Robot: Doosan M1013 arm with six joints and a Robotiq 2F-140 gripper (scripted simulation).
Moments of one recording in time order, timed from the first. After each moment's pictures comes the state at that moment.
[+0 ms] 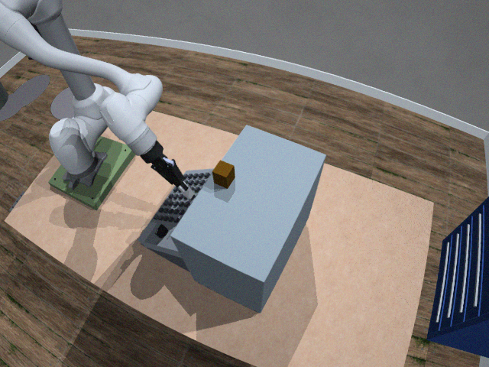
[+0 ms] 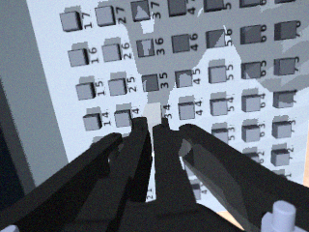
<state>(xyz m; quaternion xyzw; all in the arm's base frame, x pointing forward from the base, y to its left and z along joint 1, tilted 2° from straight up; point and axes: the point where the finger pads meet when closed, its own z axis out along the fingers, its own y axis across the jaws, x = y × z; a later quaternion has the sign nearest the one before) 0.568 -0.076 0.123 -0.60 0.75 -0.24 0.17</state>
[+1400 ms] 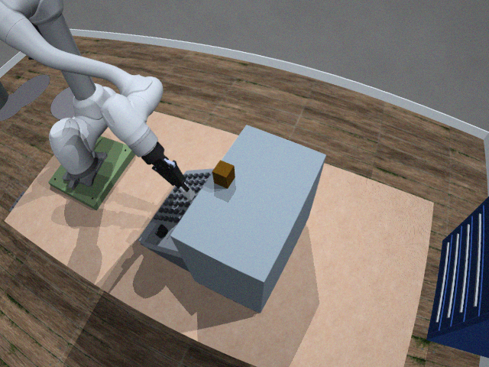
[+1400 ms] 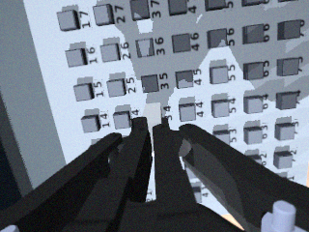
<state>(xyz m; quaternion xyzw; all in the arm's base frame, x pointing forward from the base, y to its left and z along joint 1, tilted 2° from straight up) 0.571 -0.076 0.118 -0.60 0.75 -0.24 0.17</state>
